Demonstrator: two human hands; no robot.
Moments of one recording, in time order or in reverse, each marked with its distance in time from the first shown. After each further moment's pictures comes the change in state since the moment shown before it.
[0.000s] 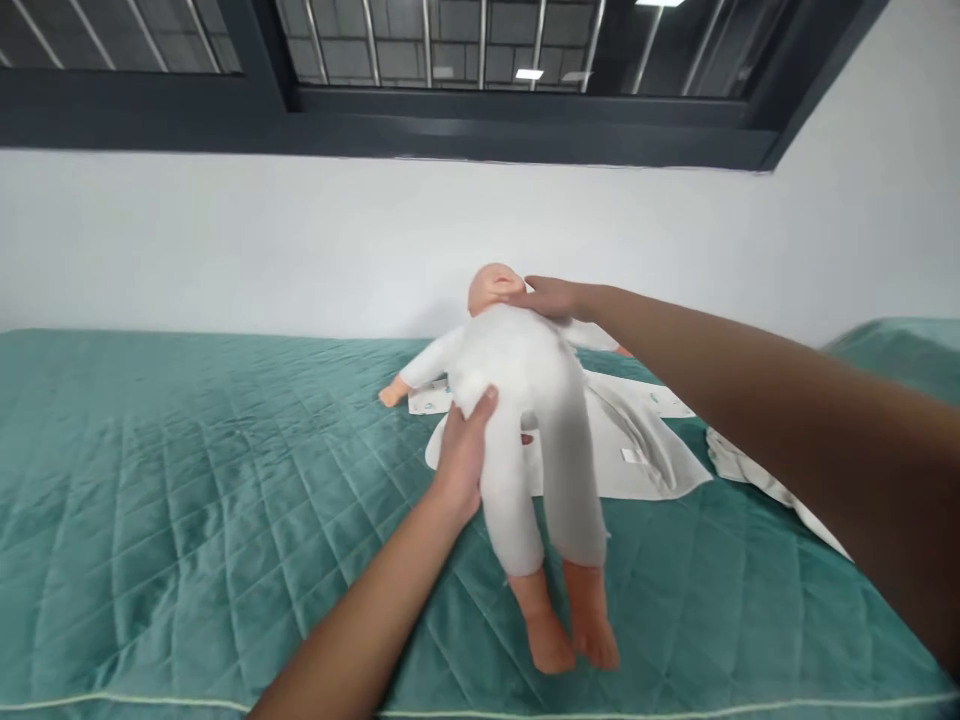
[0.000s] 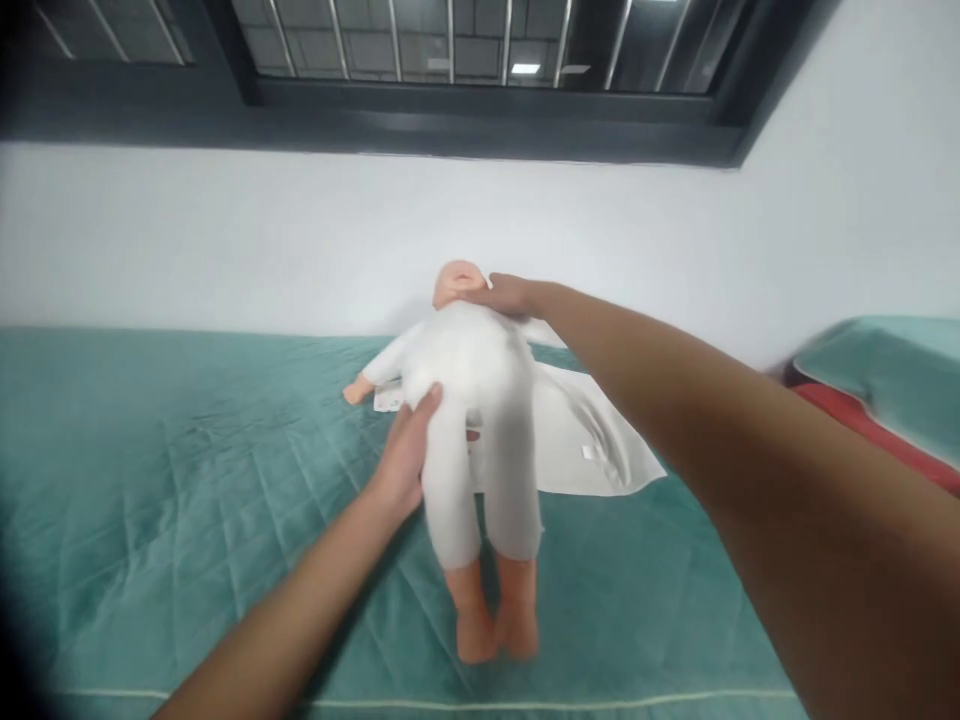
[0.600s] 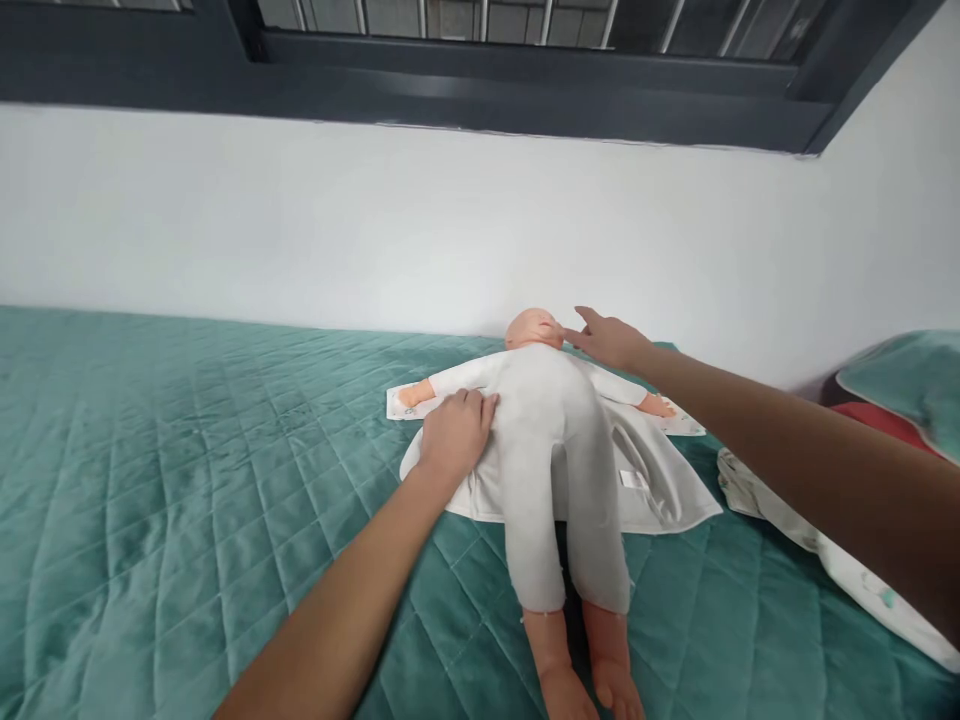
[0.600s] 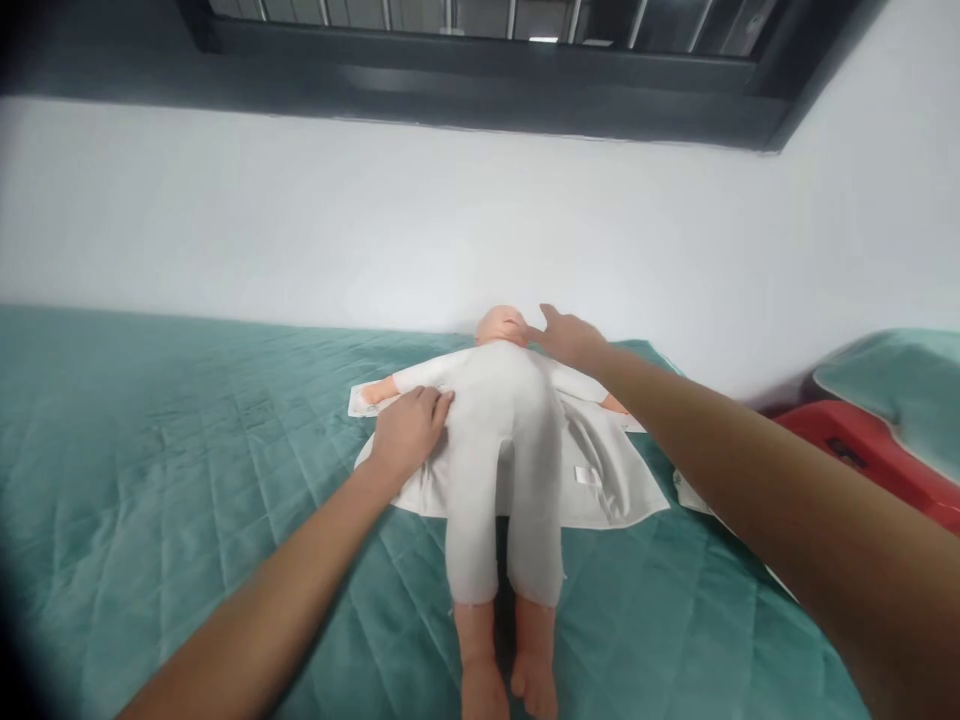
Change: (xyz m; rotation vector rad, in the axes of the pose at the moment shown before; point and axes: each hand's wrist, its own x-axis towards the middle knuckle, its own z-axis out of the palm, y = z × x) left_hand 0.077 -0.037 -0.011 1.291 0.164 0.436; right_hand -0.031 0.115 0.012 -0.268 -0.026 0.229
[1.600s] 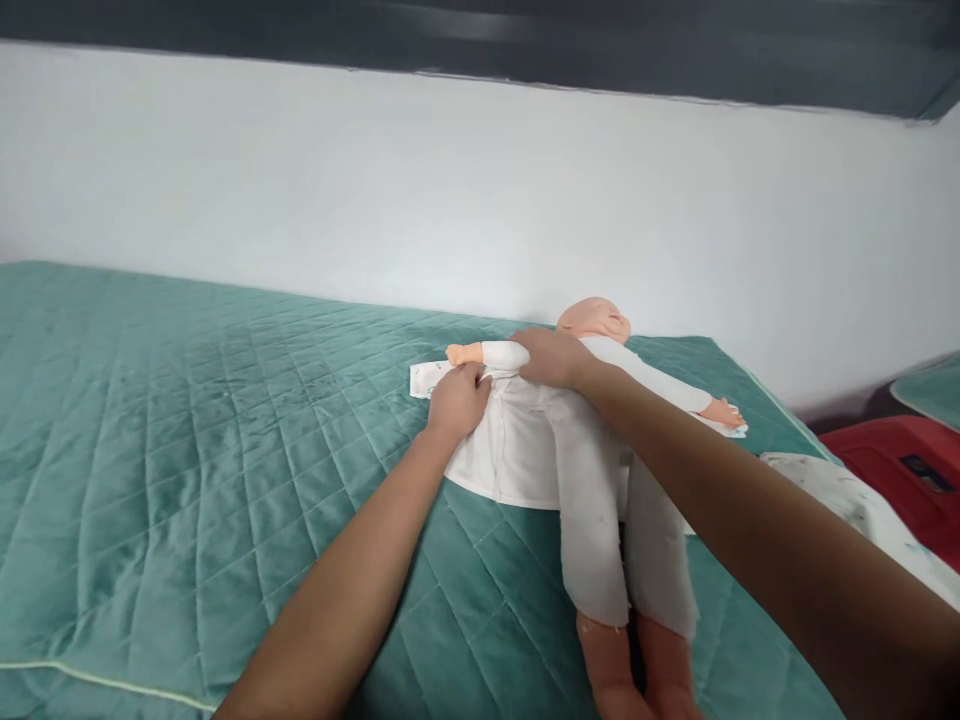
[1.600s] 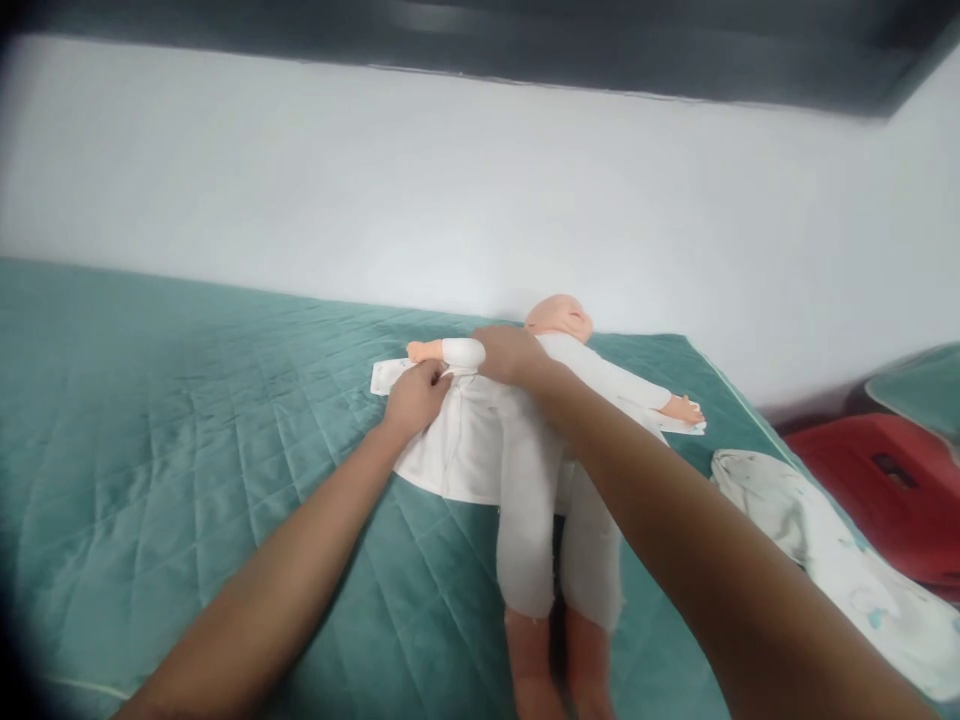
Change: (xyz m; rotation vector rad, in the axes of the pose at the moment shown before) left_hand 0.024 -0.054 0.011 -0.006 -0.009 -0.092; right_hand -0.014 -0.105 0.066 -0.284 -0.150 -0.474
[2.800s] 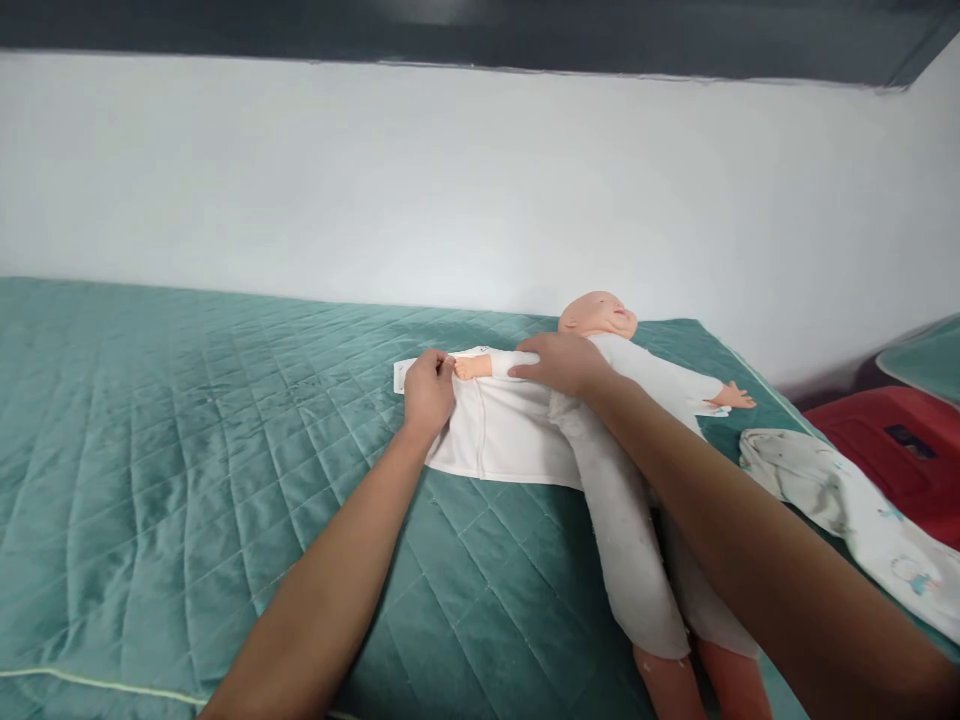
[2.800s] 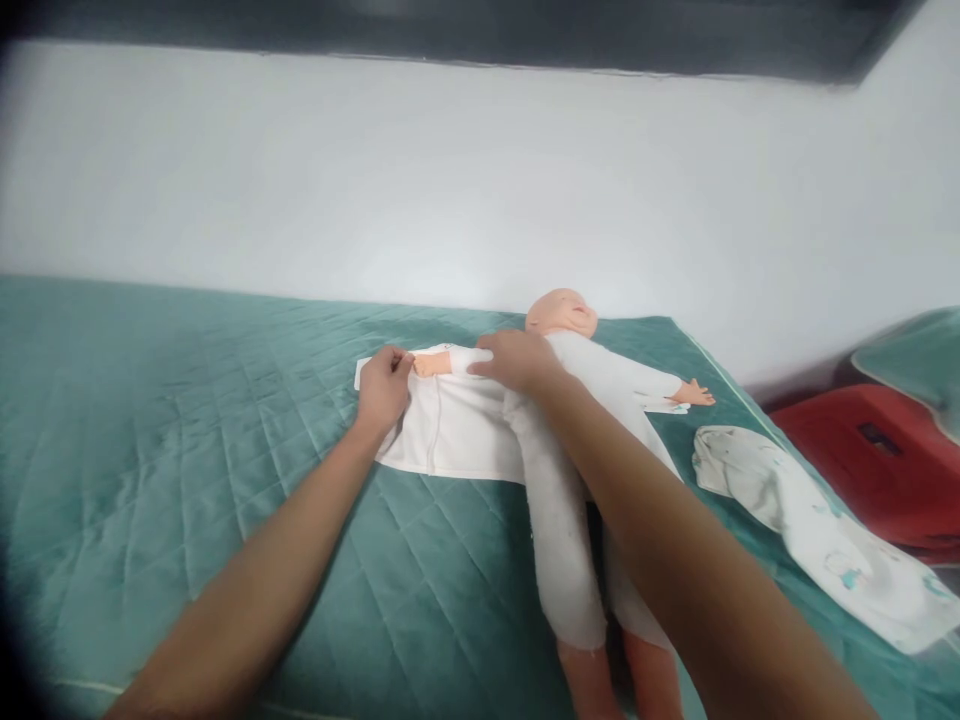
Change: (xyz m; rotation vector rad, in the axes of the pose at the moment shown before) left_hand -0.005 -0.006 -0.012 -0.345 0.255 -0.148; right_hand -0.050 0.014 0.003 0.101 0.031 0.145
